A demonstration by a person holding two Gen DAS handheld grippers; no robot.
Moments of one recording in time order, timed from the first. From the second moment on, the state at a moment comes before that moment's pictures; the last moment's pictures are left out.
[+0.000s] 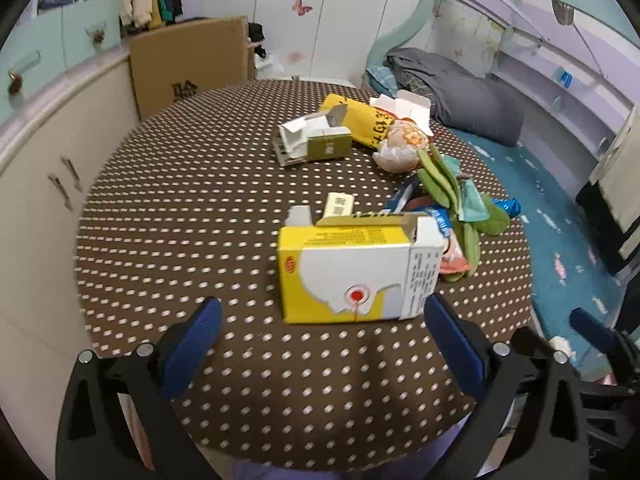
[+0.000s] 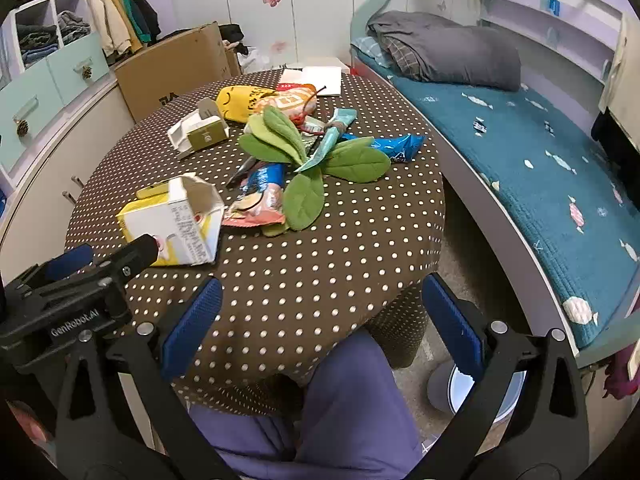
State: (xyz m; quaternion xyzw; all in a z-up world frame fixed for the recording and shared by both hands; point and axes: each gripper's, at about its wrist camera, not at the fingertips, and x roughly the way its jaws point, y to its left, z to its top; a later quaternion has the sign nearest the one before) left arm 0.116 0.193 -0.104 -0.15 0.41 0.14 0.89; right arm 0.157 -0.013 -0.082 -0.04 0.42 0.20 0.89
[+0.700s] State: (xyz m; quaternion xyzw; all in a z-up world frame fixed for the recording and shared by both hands) left arm 0.165 0.189 -0.131 -0.15 0.42 0.13 0.89; right arm 0.186 -0.017 -0.101 -0.05 0.45 0.18 0.87
